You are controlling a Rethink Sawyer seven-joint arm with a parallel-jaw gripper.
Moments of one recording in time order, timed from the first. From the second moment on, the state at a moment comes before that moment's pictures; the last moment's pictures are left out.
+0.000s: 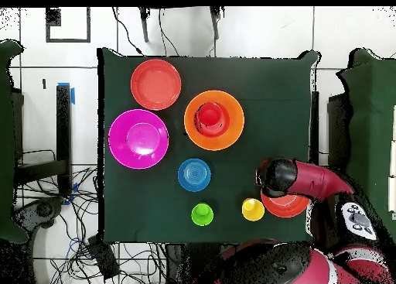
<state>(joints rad) -0.58 -0.44 -0.06 1.57 -0.39 0.57 1.51</state>
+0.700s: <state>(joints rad) -0.58 -0.41 -0.07 1.57 -0.41 0.54 1.51</state>
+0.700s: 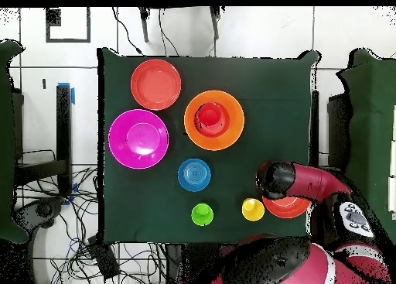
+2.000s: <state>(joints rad) -0.57 -0.41 -0.08 1.57 -0.42 0.53 1.51</state>
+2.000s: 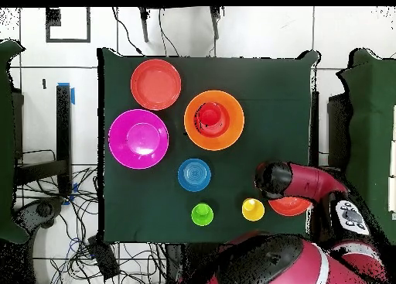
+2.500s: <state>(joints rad) -0.48 -0.48 -0.10 1.56 -0.42 0.59 1.51</state>
